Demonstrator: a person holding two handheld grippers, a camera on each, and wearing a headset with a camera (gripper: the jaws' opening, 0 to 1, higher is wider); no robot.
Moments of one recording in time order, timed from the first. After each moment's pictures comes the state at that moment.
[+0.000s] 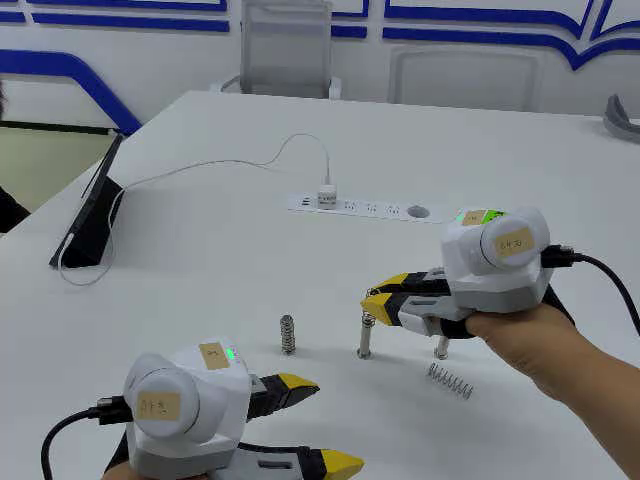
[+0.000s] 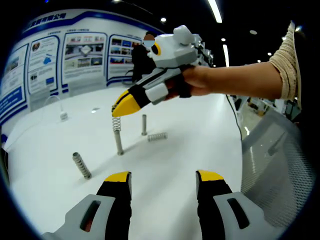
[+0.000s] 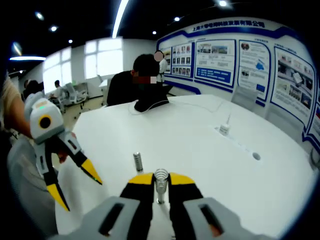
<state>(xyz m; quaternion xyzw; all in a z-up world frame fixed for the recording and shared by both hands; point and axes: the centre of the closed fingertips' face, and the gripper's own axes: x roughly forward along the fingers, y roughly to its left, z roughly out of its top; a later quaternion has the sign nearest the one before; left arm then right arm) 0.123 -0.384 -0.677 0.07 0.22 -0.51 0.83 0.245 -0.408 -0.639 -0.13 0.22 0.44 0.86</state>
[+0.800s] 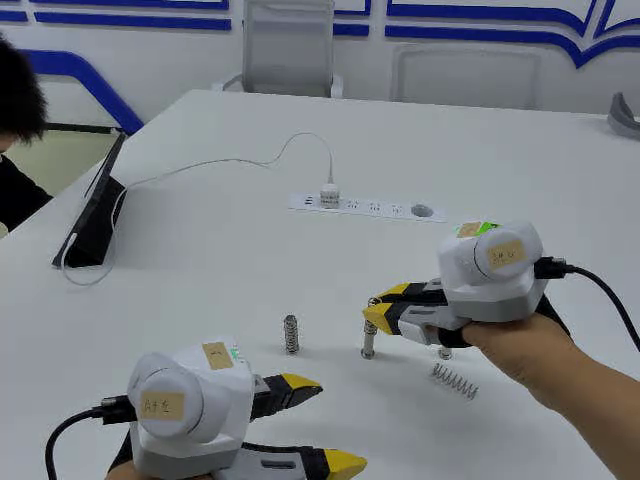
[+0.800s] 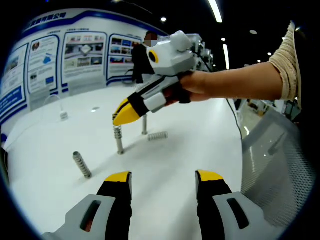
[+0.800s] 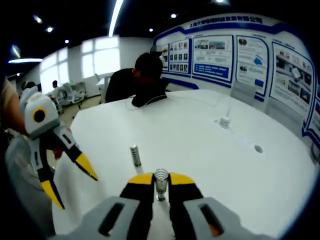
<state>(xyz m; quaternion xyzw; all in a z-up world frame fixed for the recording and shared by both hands) 0.123 -0.382 -0.679 0.07 0.22 -0.51 0.83 0.247 -0.409 -0.660 -0.13 0.23 0.44 0.86</state>
